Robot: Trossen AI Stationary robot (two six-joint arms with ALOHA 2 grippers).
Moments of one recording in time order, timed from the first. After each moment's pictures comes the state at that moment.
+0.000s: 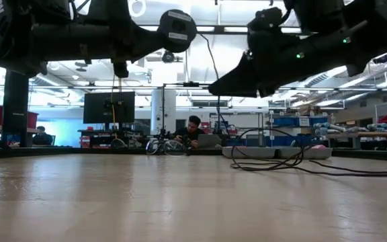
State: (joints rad) left arm -0.16 1.55 0.35 1.48 -0.50 -0.01; right arm 0.22 1.68 0.60 0.84 0.48 0.05
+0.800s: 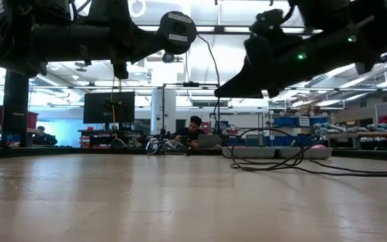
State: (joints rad) left arm -0.16 1.56 0.35 1.47 -0.50 -0.03; right arm 0.25 1.68 0.60 0.79 0.63 0.11
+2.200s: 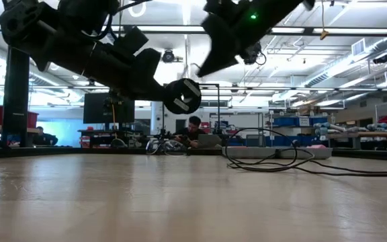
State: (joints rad) left arm -0.16 1.56 0.51 0.72 -0.72 -0.18; right arm 0.13 1.64 1.13 -0.14 0.58 0.10
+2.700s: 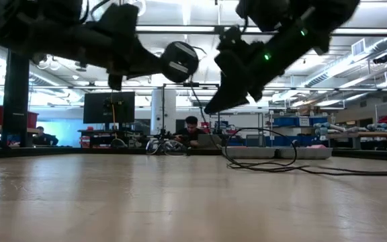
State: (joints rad) left arm -0.17 1.42 0.41 0.94 -0.59 -0.22; right arm 0.11 1.68 0.86 0.20 0.44 0.24
